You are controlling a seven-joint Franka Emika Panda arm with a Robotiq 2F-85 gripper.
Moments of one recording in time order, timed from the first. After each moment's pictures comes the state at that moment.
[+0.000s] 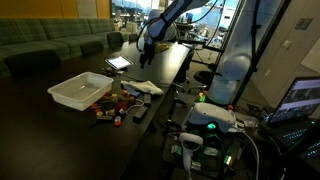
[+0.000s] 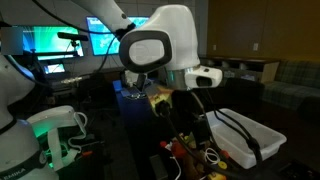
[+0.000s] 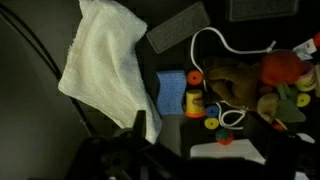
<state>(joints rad) -0.15 -0.01 -0.18 -2.49 -0.05 2.64 -0.14</state>
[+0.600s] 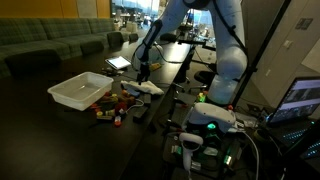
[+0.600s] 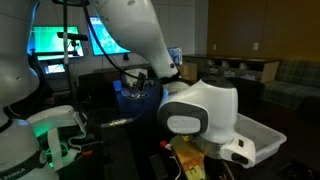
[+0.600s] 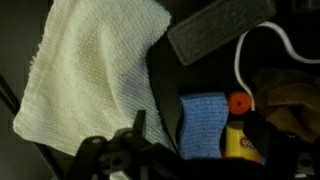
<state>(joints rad) -0.31 0.53 -0.09 -2.19 0.18 2.74 -0.39</state>
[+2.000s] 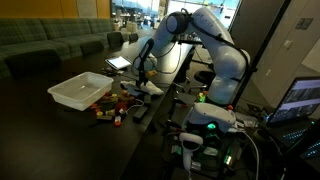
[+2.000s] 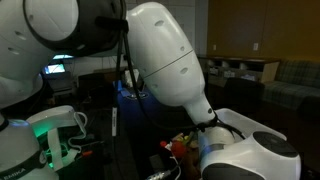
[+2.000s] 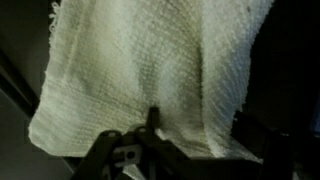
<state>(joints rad) -0.44 0.95 -0.09 -1.72 0.12 2.69 -0.31</state>
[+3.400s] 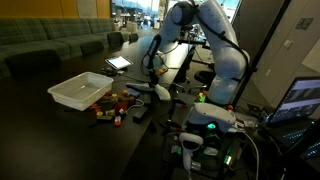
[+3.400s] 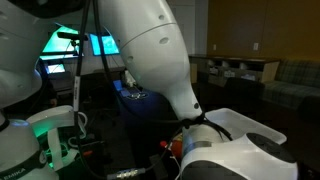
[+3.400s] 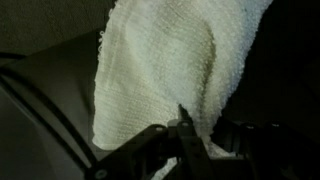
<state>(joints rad) -0.41 0.79 -0.20 -1.96 0.03 2.58 -0.25</state>
